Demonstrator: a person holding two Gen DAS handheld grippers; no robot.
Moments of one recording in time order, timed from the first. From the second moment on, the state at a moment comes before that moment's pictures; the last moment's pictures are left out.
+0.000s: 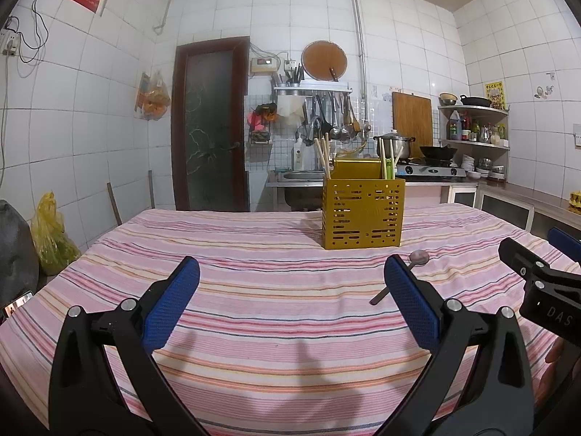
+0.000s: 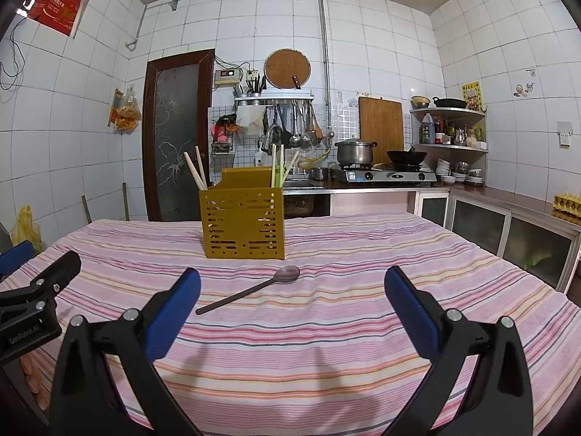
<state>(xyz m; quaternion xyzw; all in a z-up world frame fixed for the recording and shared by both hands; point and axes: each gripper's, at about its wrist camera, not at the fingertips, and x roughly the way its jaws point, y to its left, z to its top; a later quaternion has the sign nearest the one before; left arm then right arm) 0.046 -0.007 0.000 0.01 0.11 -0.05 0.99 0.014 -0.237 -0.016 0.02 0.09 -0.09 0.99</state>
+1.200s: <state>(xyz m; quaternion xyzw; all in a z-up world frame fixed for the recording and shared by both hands) 0.045 -0.007 0.001 0.01 0.11 -0.05 0.99 0.014 -0.241 -0.014 0.02 0.09 -0.09 0.99</state>
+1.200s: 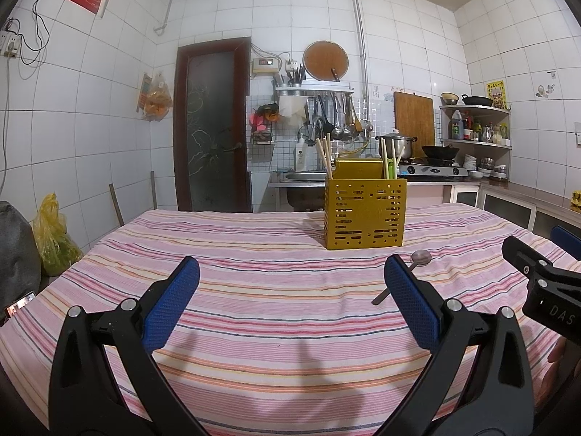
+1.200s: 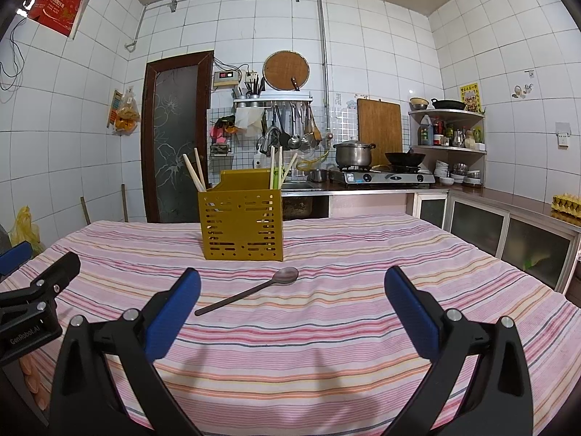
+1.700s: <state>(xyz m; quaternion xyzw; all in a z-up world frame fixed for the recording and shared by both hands) 0.045 -0.005 0.001 0.01 0.11 -0.05 0.99 0.014 -0.242 -0.015 0.02 0.09 -0.09 0.99</state>
